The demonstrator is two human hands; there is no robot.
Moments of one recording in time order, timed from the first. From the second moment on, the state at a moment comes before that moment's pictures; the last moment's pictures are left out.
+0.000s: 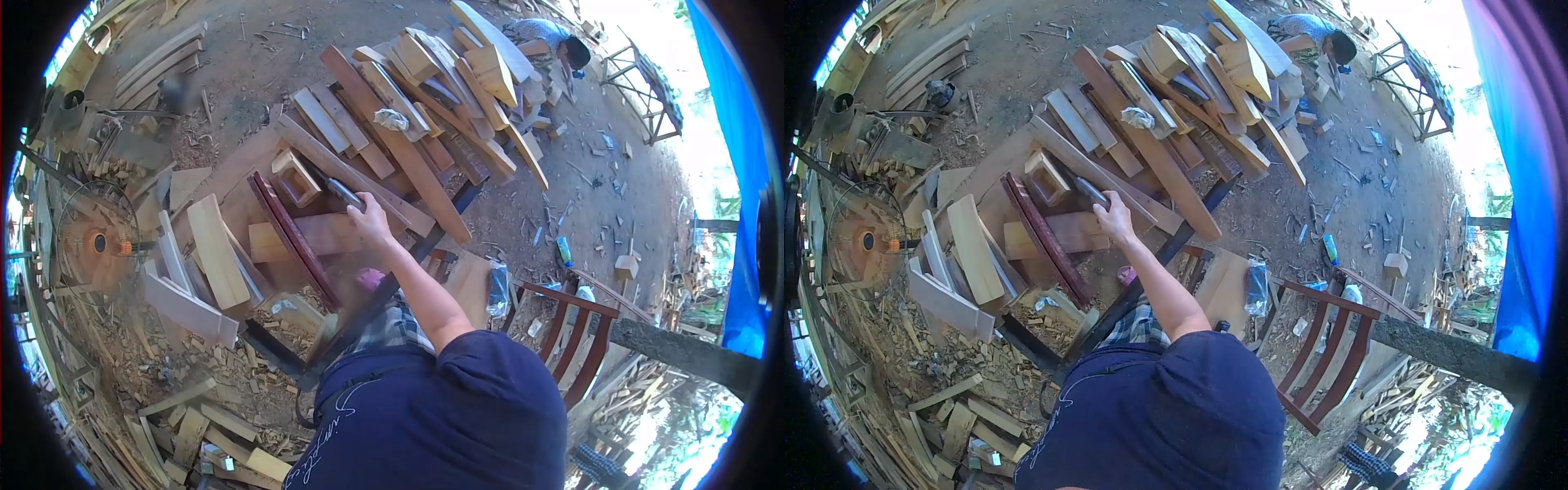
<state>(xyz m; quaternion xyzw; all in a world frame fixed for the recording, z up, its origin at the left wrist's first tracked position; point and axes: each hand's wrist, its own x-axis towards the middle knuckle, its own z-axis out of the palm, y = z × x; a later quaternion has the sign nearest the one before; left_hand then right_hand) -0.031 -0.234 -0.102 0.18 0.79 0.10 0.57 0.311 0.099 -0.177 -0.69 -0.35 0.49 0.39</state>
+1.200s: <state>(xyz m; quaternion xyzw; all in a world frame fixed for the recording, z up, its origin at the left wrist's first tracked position) 0.038 -0.290 -0.079 0.14 0.77 0.15 0.60 0.307 0.109 -0.167 -0.59 -0.67 0.30 0.33</state>
